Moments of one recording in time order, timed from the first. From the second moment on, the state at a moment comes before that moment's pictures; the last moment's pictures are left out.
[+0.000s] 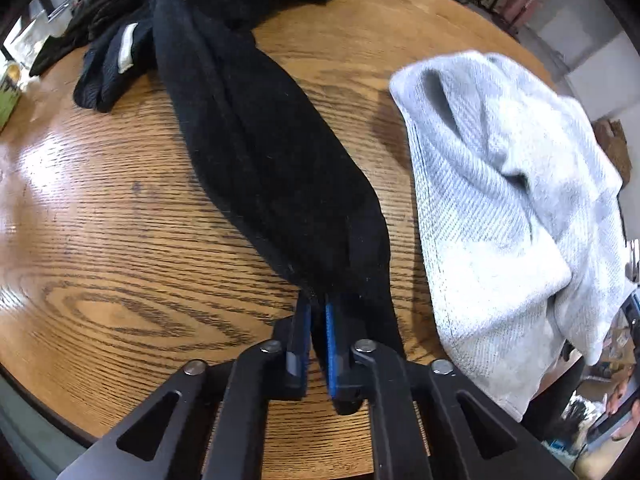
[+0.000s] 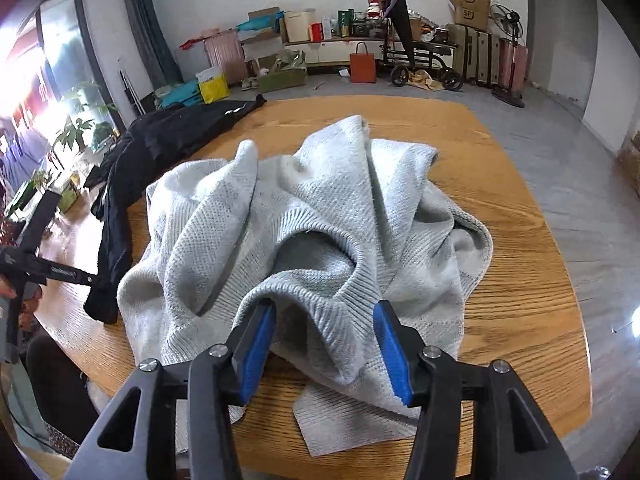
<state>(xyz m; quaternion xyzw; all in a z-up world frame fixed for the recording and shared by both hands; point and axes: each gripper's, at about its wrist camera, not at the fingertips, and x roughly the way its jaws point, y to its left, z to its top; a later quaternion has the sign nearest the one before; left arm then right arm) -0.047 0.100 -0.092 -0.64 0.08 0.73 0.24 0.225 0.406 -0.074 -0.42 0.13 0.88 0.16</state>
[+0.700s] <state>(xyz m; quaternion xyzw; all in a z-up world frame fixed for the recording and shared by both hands) -0.122 -0.129 0.064 -0.44 0.02 0.89 -0.12 0.253 0.423 -0.065 -0.41 0.14 0.88 0.19</state>
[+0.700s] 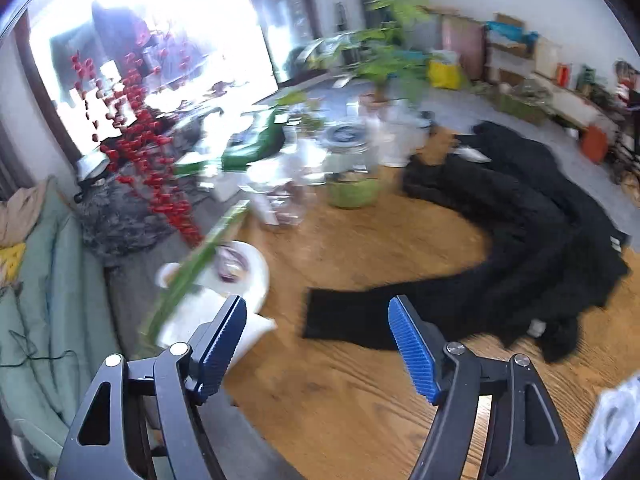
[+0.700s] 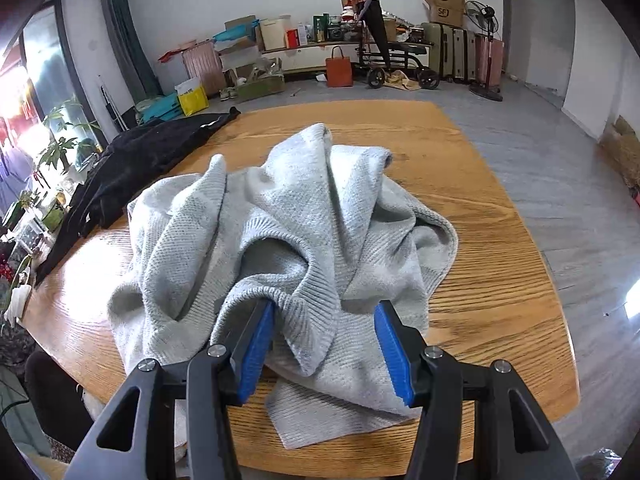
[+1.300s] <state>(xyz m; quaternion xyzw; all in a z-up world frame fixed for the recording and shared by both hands) 0.079 0.215 -0.104 -0.70 -0.08 0.58 0.42 0.278 0.434 -0.073 -0.41 0.16 0.88 0.17</state>
